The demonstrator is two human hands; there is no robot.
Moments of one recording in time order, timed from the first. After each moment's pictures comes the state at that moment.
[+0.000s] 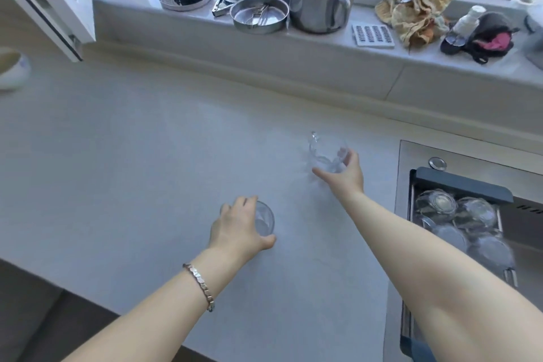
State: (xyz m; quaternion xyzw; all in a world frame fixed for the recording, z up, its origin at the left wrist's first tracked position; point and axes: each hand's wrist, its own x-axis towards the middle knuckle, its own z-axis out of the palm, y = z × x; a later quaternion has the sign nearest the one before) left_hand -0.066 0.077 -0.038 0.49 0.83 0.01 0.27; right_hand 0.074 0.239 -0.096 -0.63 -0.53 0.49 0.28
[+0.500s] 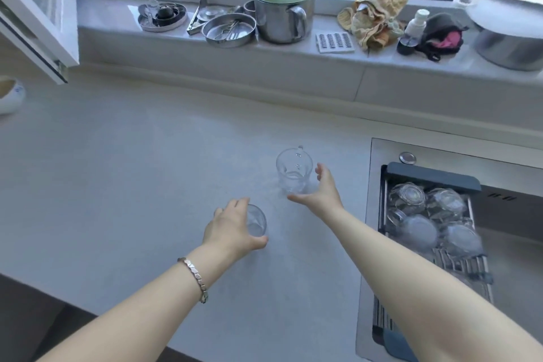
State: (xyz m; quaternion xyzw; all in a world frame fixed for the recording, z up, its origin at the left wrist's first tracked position) left_hand -0.028 0.087 -0.031 0.48 0.83 0.01 0.29; right_hand 0.110 0.215 -0.104 -0.57 -0.59 0.54 0.20
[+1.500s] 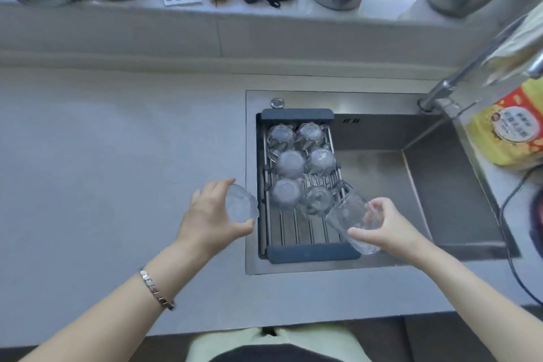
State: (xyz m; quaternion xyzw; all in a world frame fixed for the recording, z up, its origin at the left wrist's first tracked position) left_hand 0.143 0.069 -0.017 0.58 0.73 0.14 0.33; right_hand 0.432 0.079 -0.015 -0.73 -0.49 0.48 0.05
